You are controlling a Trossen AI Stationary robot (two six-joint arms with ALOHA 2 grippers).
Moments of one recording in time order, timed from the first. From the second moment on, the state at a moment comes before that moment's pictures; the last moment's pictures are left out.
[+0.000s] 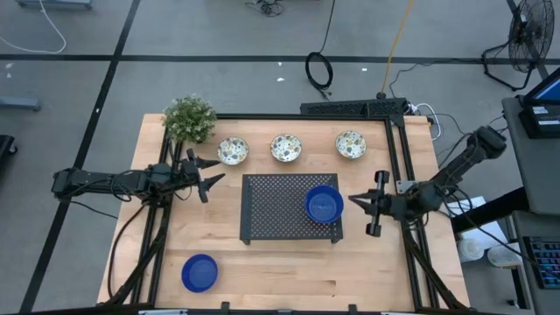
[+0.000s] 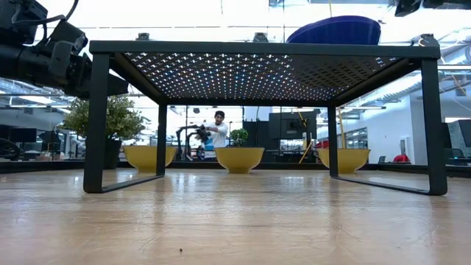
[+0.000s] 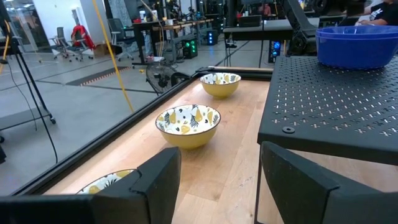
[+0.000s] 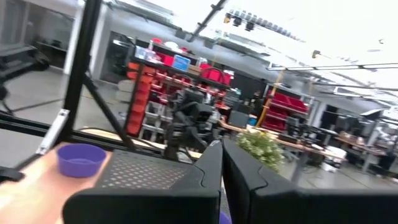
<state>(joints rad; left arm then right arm) 0.02 0.27 0.02 0.16 -0.34 0.02 0.68 0.78 0.24 0.87 0.78 -0.49</state>
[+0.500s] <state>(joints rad) 0.02 0.27 0.02 0.16 -0.34 0.02 0.67 0.78 0.24 1.02 0.63 -0.52</state>
